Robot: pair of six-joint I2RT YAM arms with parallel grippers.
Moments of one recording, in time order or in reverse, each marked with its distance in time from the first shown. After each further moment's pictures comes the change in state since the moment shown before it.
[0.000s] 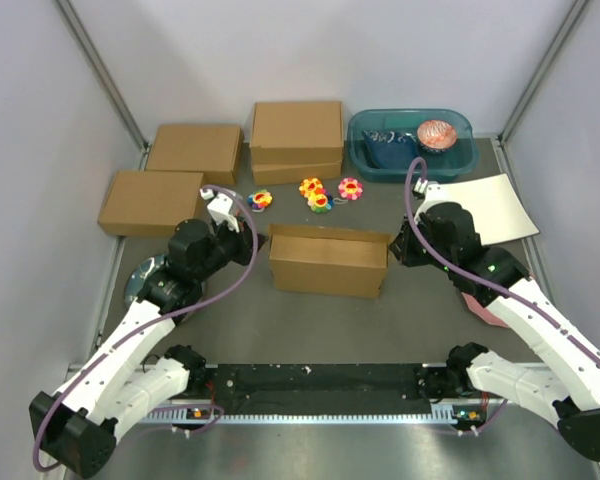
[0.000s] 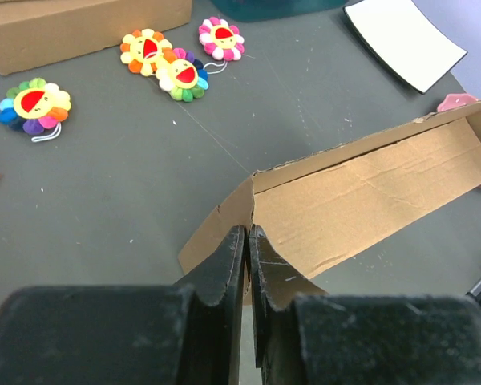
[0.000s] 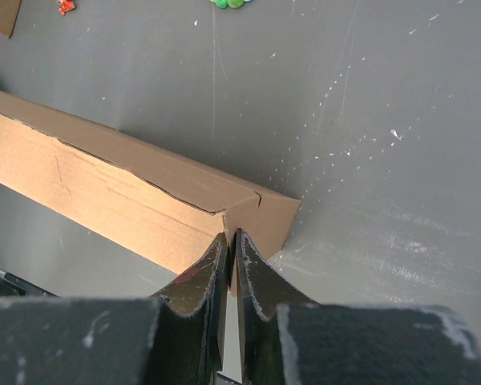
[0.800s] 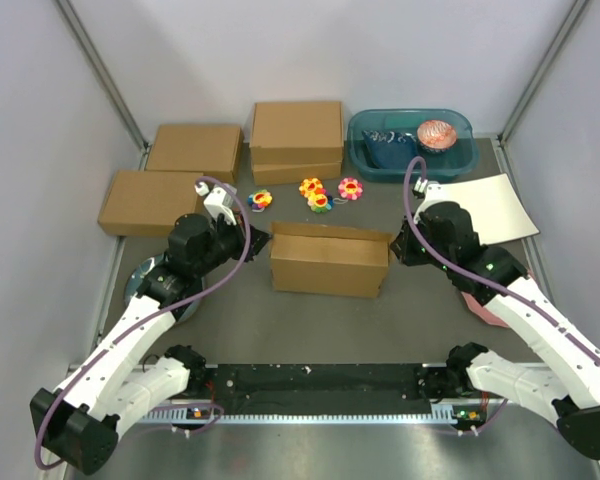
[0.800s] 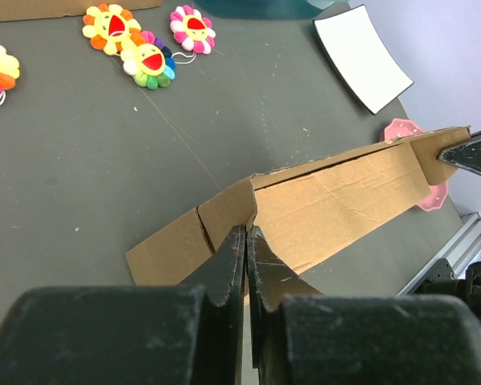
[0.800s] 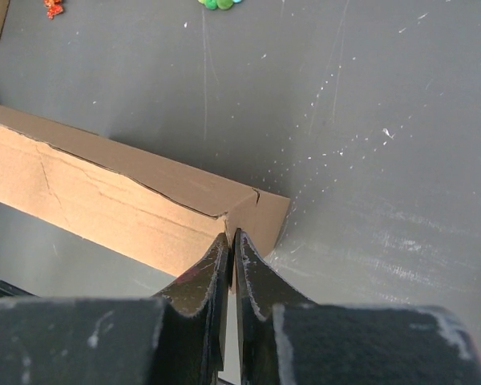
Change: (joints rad) left arm 0.012 0.034 0.045 -0.027 0.048 -0.206; right arm 0.000 0.008 0.000 0.000 0.018 0.007
